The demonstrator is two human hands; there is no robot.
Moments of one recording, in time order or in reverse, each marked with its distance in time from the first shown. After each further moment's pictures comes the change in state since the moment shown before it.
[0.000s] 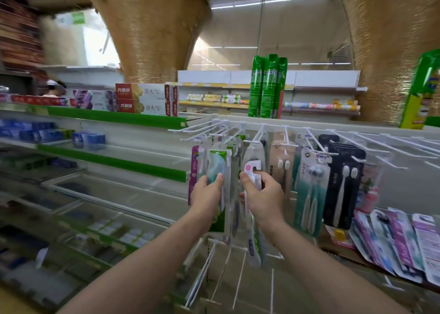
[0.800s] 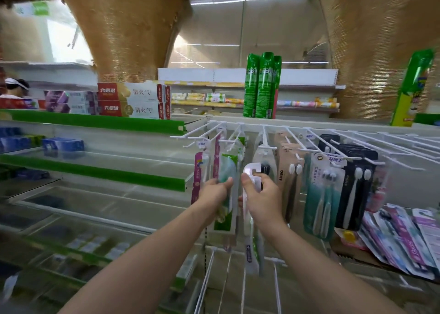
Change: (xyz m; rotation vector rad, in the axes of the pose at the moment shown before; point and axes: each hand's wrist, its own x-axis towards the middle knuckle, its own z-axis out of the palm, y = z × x) left_hand 0.072 0.001 -0.010 0.062 -0.287 -0.158; right_hand 0.014 -0.002 0.049 -0.018 0.053 0.067
